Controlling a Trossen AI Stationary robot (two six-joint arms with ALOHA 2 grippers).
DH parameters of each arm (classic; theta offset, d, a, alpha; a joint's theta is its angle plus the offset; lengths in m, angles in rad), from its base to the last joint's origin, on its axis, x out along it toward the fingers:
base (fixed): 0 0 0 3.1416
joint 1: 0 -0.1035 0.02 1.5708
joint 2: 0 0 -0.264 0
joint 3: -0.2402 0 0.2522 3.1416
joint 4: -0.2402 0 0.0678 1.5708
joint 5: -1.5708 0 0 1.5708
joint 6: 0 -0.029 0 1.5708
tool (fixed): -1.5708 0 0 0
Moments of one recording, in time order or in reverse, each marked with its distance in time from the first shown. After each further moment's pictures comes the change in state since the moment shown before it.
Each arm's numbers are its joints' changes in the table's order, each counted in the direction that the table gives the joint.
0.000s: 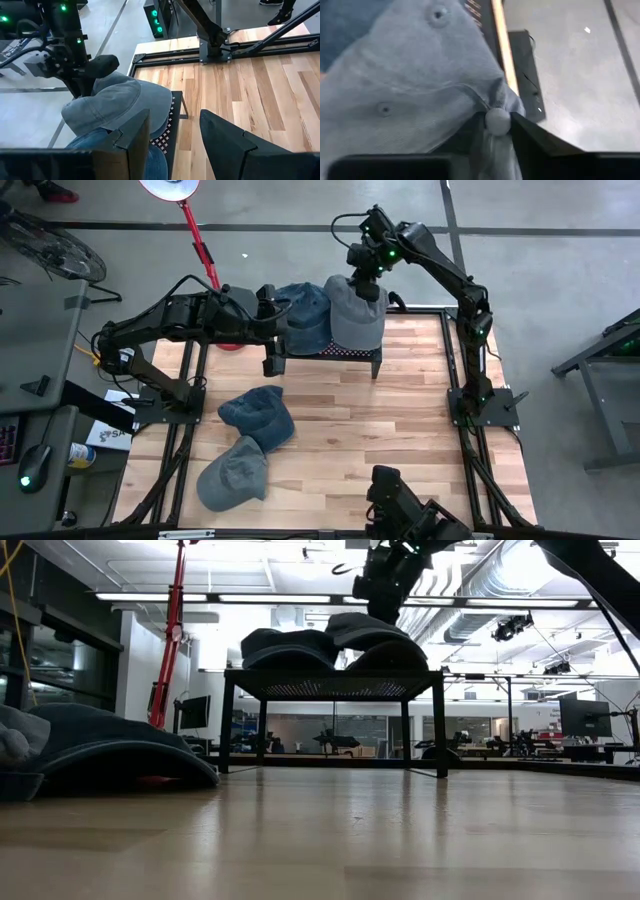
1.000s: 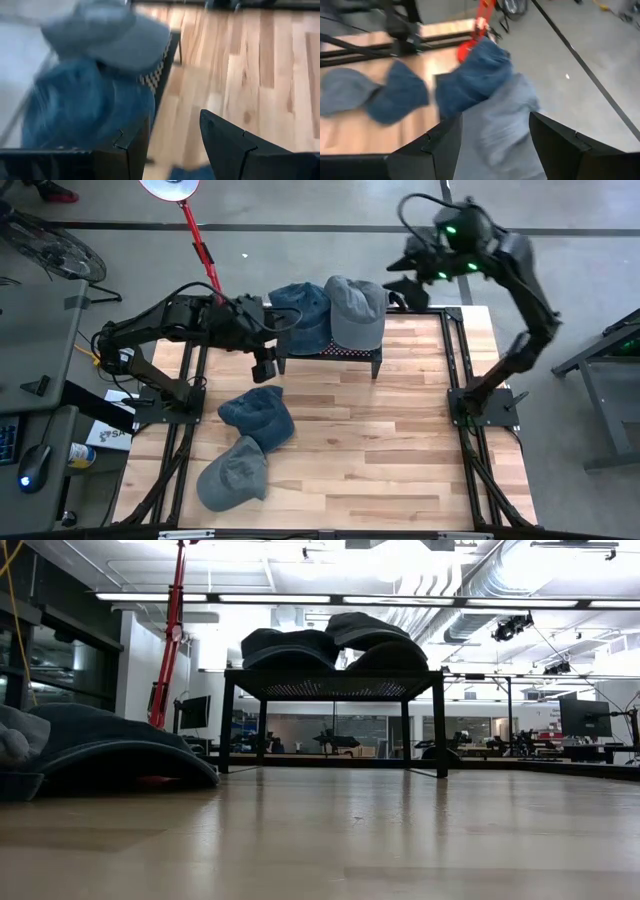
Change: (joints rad) left arm 0.001 0.000 0.000 -0.285 -0.005 0.230; right arm -0.170 -0.461 -0.001 -0.079 0.018 -0.325
